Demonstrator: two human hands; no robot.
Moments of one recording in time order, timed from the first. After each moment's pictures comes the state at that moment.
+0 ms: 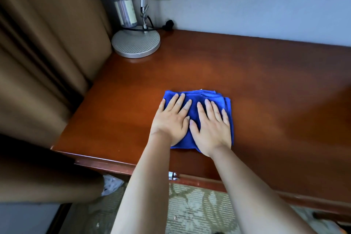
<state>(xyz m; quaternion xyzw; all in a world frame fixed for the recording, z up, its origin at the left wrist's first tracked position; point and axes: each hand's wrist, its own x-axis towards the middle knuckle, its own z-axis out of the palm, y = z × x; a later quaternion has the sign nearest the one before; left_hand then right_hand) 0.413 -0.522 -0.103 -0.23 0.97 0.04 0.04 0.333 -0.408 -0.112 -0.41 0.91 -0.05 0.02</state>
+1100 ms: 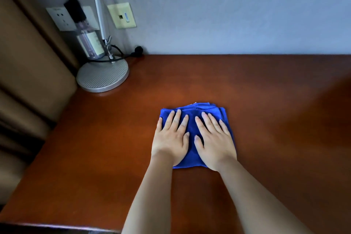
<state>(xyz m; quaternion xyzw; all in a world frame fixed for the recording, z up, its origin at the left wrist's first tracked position) 0.312 -0.498 -0.100 -0.23 0.97 0.05 0.04 0.225 -0.379 -0.108 -0.43 0.90 -0.09 0.03</state>
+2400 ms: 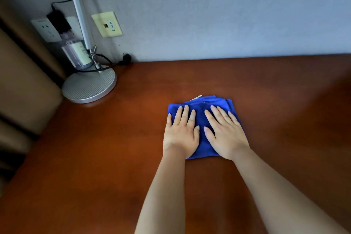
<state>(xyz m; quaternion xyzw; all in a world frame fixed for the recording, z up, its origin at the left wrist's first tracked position) 0.235 -0.475 -0.095 -0.24 0.97 0.06 0.05 0.143 -0.358 -0.104 -0.43 0.90 -0.05 0.04</state>
